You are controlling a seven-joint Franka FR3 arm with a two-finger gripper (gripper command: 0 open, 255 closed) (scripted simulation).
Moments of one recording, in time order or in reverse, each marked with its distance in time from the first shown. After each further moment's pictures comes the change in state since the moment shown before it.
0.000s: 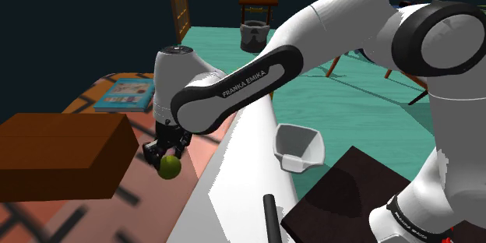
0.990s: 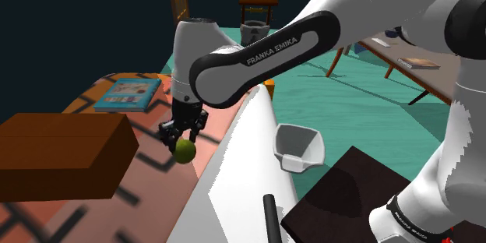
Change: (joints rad) arm -0.119 -0.201 0.054 -0.146 0.109 -0.050 -0.091
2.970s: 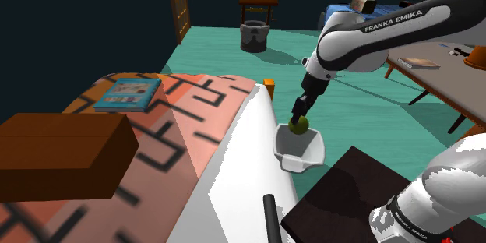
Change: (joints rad) arm -0.349 -0.812 -0.313 -0.830 0.458 -0.100 -0.909
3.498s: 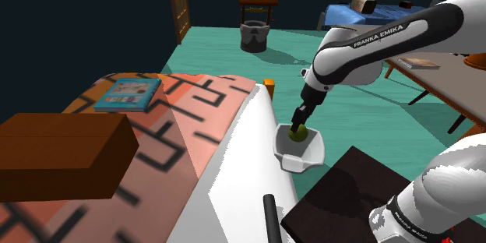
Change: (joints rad) arm 0.003 0.069 0.000 -0.058 0.026 0.119 -0.051
